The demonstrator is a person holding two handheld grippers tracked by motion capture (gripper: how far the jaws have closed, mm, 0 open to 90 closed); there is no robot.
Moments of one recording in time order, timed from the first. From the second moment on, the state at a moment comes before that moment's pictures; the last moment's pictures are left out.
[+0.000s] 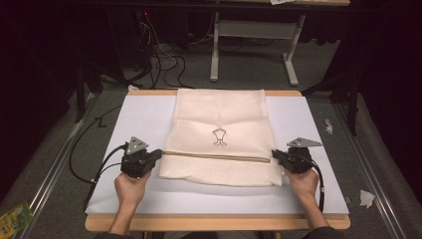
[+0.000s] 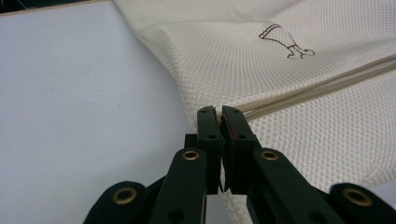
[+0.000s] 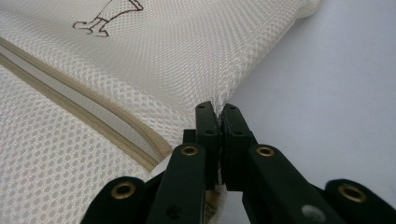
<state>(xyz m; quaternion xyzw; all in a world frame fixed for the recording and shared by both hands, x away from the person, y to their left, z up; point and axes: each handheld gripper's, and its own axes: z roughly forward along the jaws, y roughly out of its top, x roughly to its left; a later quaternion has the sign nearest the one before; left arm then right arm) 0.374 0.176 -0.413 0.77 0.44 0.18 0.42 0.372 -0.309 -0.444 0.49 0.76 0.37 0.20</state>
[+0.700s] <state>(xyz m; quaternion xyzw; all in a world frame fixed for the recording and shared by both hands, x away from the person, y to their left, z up) 0.372 0.188 -0.427 0.77 0.45 0.16 0.42 0.374 -0.309 -0.446 0.50 0.75 0.39 0.17</state>
